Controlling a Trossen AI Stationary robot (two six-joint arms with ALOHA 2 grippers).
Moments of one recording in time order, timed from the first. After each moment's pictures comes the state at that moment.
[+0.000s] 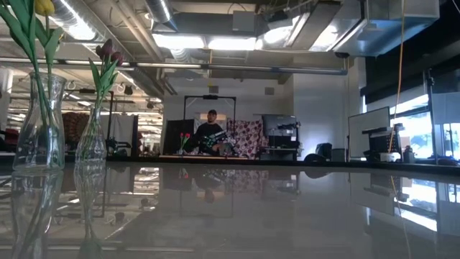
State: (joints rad) left arm -0.18 0.52 1.10 -0.26 0.07 -0.18; right arm 0.47 2.19 2.33 -0.18 0.46 0.31
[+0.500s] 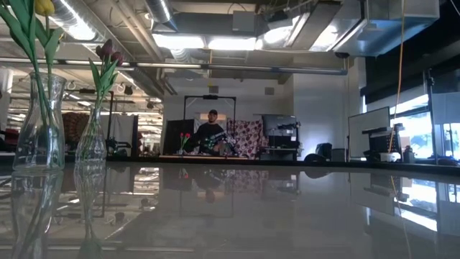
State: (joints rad) left arm -0.17 0.12 0.84 -0.06 -0.30 -0.20; right arm 0.46 2.19 2.33 -0.18 0.46 0.31
